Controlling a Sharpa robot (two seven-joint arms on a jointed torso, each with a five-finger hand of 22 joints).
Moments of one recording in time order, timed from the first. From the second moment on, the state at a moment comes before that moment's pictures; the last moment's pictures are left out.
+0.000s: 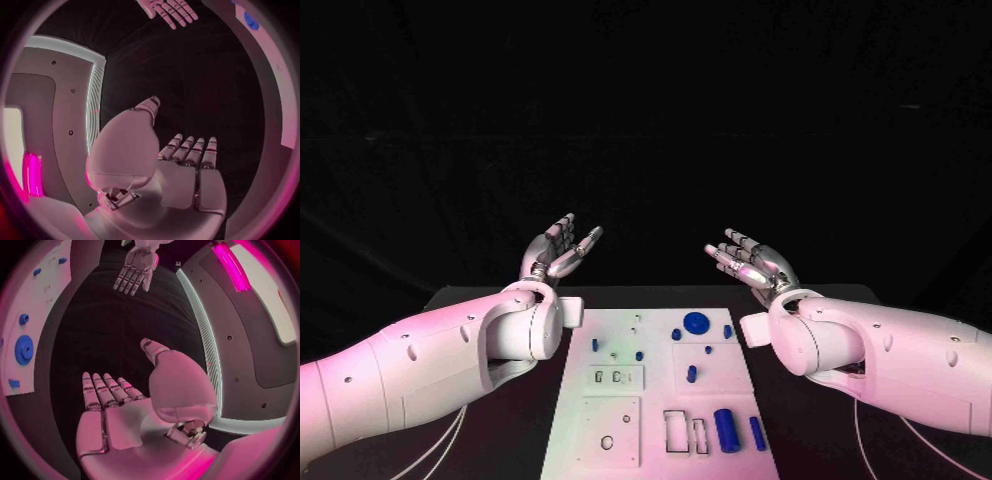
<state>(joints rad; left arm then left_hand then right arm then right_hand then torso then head) 1.16 -0.71 -0.03 1.39 0.02 -0.64 0.52 1.38 -0.10 0.22 0.27 0.20 0.23 0.14 0.04 0.05 0.18 0.22 0.02 0.03 0.16 0.24 0.02 0.03 0.06 0.15 0.28 0.02 0.03 1.22 -0.78 -0.16 1.48 -0.03 -0.54 0.45 1.16 -0.08 0.37 0.11 0.20 0.20 0.13 0.04 0.04 0.27 0.27 0.05 0.04 0.27 0.27 0.06 0.05 0.07 0.25 0.29 0.07 0.05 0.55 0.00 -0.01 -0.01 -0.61</state>
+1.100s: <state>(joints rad) 1.19 -0.91 -0.01 1.63 -0.06 -0.47 0.51 1.49 -0.16 0.35 0.26 0.20 0.88 0.22 0.23 0.18 1.06 0.17 0.12 0.07 1.00 0.13 0.29 0.21 0.17 0.87 0.25 0.29 0.11 1.35 -0.82 -0.17 1.45 -1.25 -0.32 0.07 1.26 -0.23 0.54 -0.08 0.24 0.97 0.19 0.25 0.17 1.18 0.13 0.08 0.07 1.20 0.08 0.31 0.20 0.17 0.93 0.20 0.36 0.16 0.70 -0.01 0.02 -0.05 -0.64</state>
